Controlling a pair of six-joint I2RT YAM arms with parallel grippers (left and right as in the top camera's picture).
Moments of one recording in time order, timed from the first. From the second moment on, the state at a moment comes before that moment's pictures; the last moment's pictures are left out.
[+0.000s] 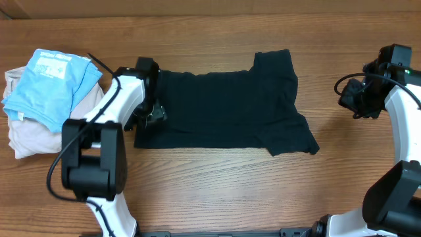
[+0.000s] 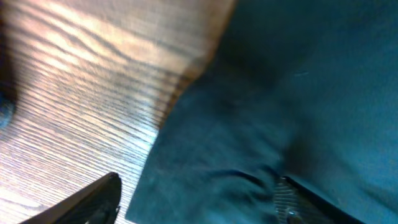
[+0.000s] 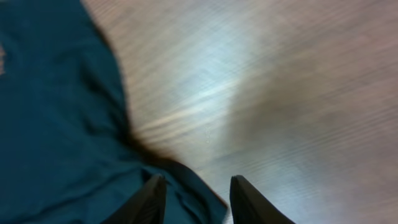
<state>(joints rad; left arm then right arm) -0.13 1.97 1.38 -1.01 -0.15 -0.49 -0.29 1.69 1.40 -1.01 -0.16 0.18</state>
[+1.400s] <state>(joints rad) 0.00 2.23 1.55 -0.28 0.23 -0.28 -0.16 1.89 1.40 -0.62 -0.33 0.04</state>
